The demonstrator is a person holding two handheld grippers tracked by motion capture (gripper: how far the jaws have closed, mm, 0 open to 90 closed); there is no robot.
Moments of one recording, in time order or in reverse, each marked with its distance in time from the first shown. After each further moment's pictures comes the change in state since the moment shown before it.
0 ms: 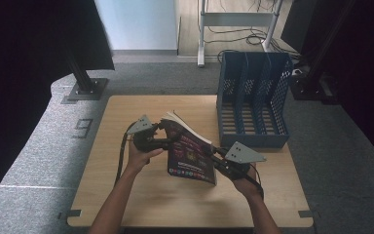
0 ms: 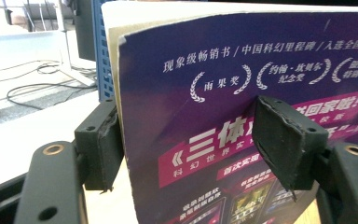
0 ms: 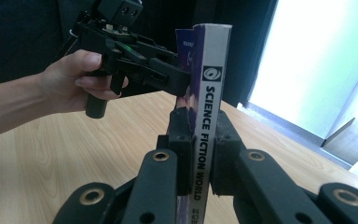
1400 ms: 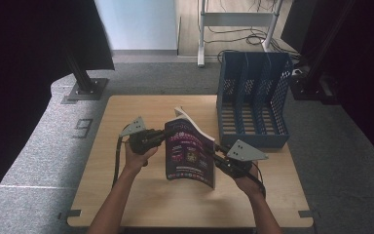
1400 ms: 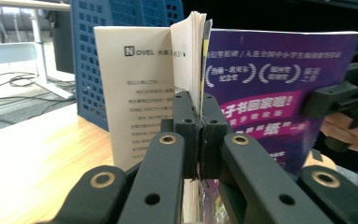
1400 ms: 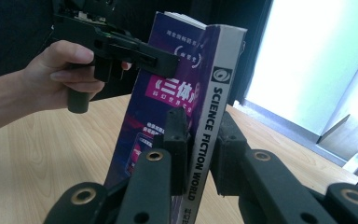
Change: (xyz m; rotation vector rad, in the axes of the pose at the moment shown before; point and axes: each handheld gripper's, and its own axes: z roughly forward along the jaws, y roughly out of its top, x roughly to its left) left arm -0.004 0.000 -0.017 -0.064 -0.102 -0.007; right arm -0.006 0.002 -0.002 0.009 -0.014 0.004
